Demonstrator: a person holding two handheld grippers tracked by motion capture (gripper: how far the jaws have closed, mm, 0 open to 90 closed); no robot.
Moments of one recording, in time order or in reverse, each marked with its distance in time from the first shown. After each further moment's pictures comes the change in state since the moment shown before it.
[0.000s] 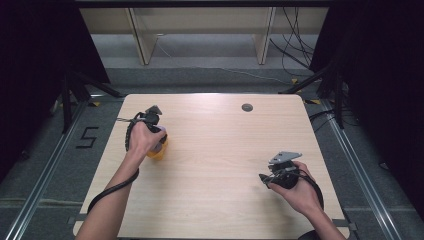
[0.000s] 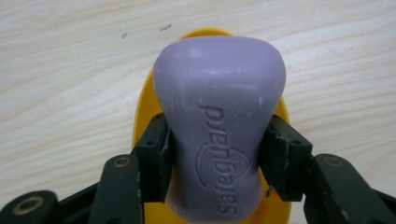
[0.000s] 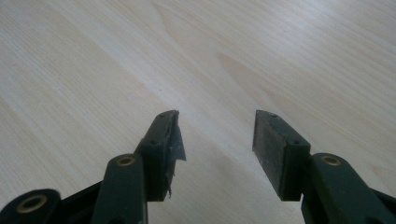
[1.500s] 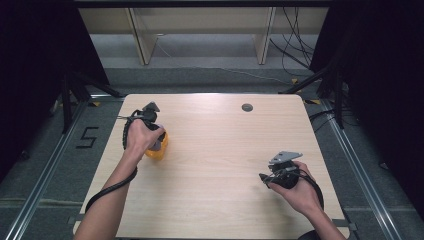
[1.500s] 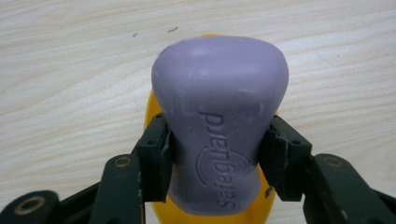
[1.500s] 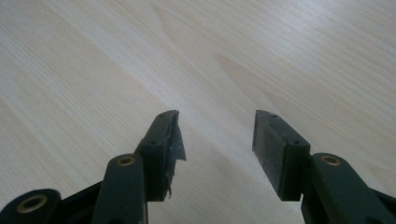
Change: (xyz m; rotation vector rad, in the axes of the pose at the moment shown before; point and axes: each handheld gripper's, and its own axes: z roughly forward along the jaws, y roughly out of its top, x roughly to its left) left arm 0.001 0.003 -0.017 -0.007 0.002 -0.049; right arm 0.001 0.000 -0.001 0.000 0.002 0.023
